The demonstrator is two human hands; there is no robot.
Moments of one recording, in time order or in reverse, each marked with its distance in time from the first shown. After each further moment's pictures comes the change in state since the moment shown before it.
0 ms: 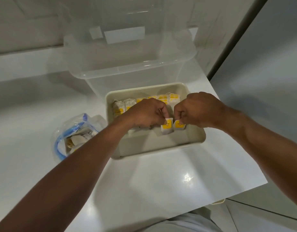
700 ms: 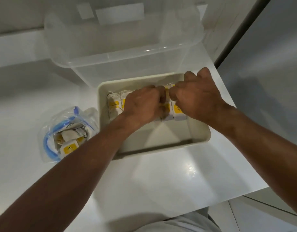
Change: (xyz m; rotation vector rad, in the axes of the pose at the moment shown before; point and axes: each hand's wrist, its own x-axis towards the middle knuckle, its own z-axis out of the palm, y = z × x) left_hand 0.022 -0.010 0.019 0.461 0.401 -0.022; right_hand 0.032 -0.001 0.024 -0.563 0.347 -0.088
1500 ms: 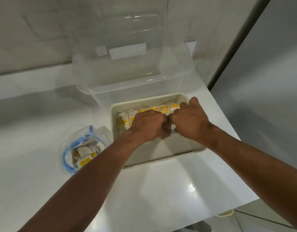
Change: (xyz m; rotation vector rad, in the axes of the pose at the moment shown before) left_hand -0.010 -0.001 -0.005 0.159 -0.107 0.199; right_hand -0.003 -0.020 -0.015 0.087 -0.319 0.066
